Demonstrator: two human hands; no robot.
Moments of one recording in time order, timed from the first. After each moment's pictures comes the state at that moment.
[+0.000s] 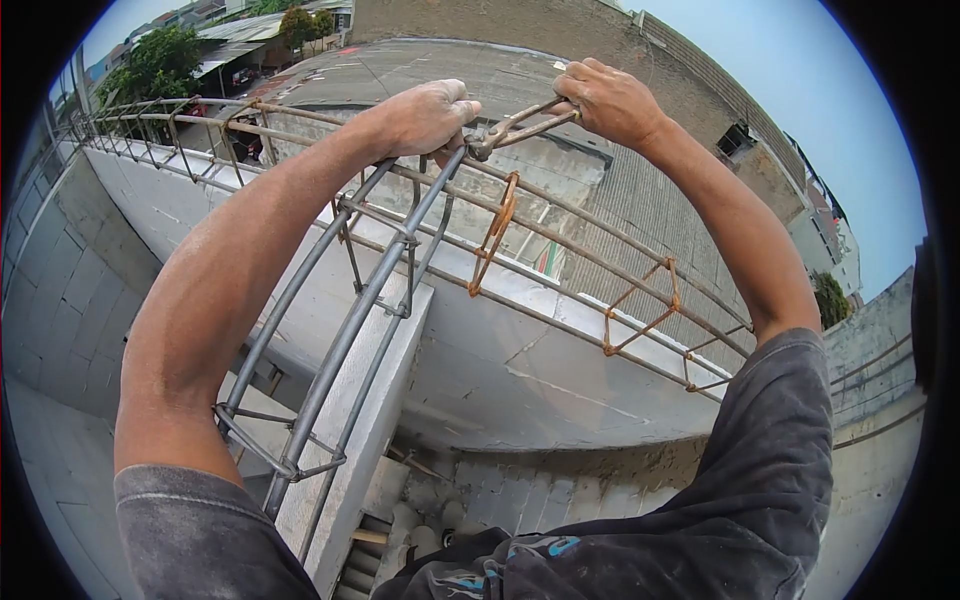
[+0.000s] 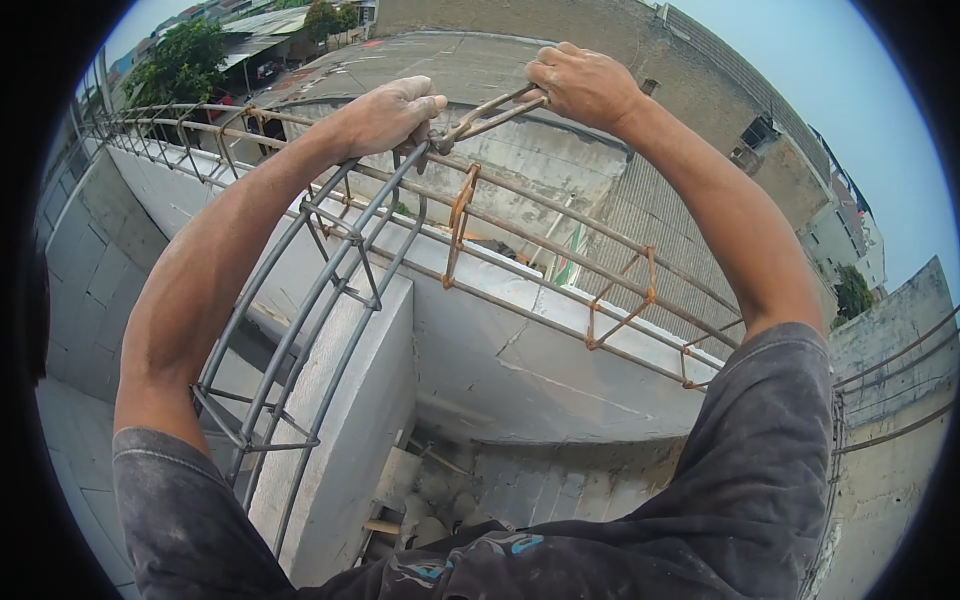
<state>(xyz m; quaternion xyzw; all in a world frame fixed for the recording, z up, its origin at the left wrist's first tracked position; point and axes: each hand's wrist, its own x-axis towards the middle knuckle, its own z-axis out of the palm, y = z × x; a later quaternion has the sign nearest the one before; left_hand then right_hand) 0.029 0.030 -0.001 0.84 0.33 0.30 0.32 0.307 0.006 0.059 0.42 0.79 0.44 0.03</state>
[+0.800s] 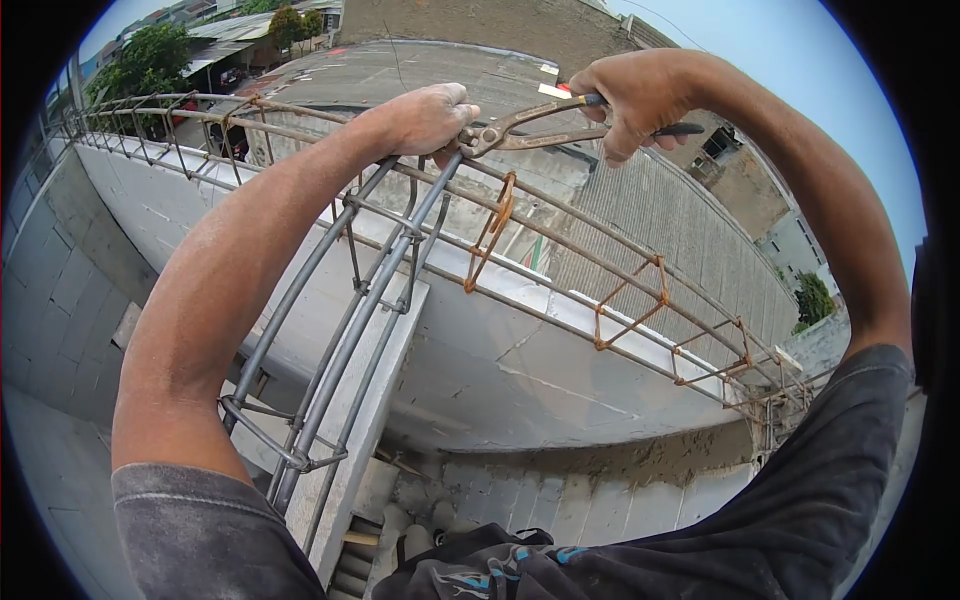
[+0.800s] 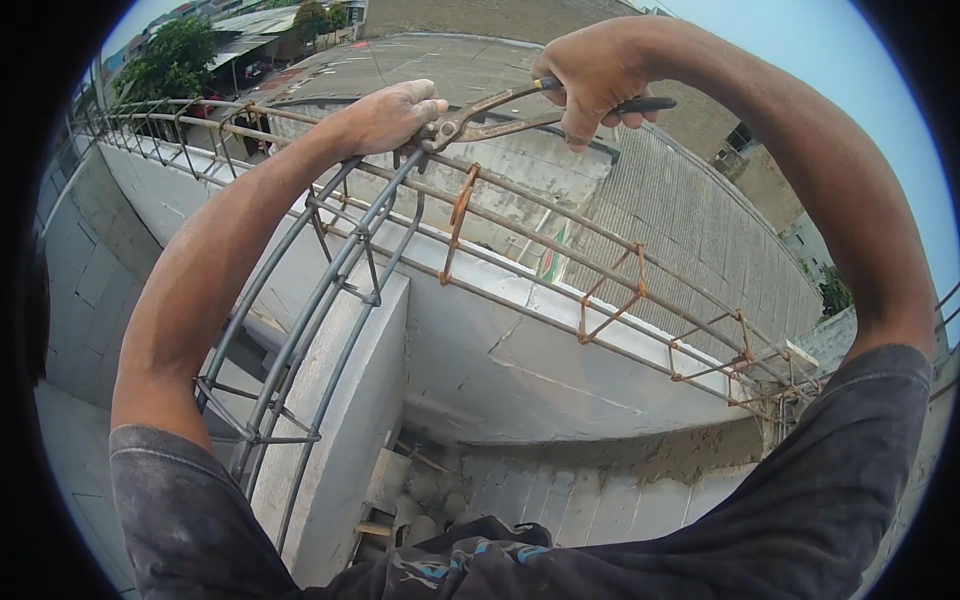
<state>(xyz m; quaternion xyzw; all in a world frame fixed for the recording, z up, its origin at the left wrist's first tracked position) 0.026 0.038 -0.002 0.87 0.31 0.27 0.27 0.209 -0.073 0.160 0.63 0.72 0.10 0.29</state>
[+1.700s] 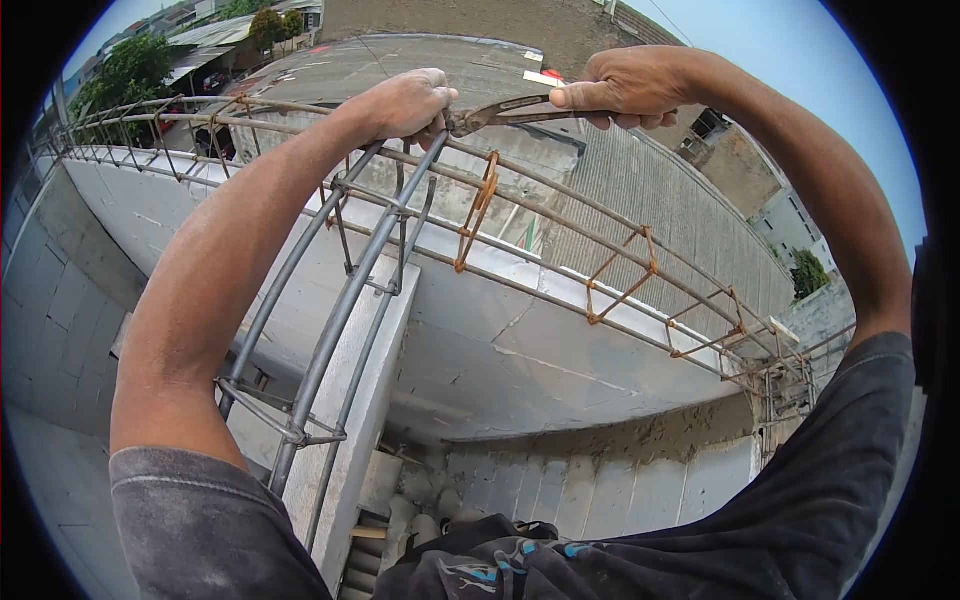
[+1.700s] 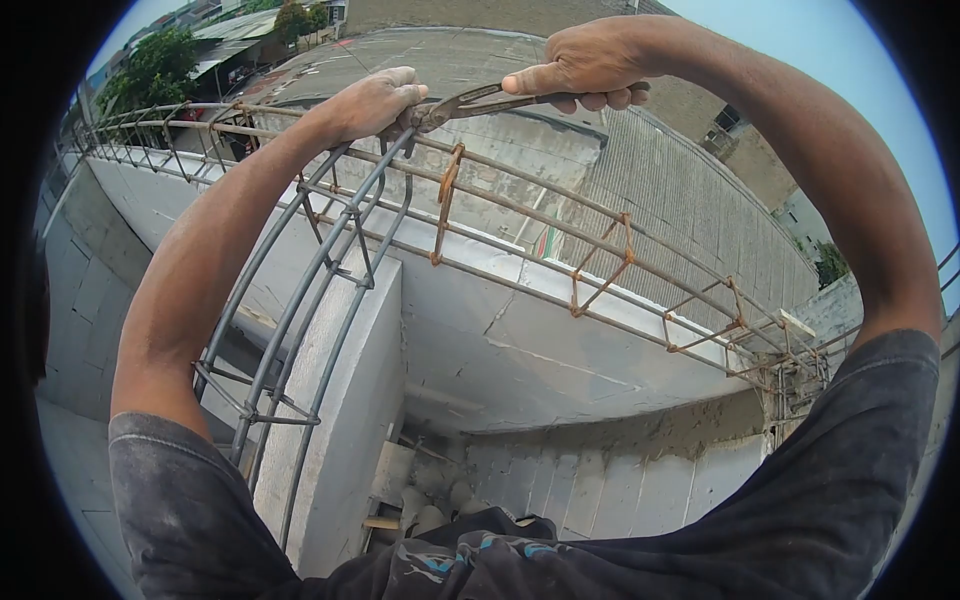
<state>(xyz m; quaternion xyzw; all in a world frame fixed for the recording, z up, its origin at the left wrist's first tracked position) 0.026 0.033 0.002 0.86 0.32 0.28 0.30 0.230 -0.090 0.151 0.66 0.72 0.07 0.23</state>
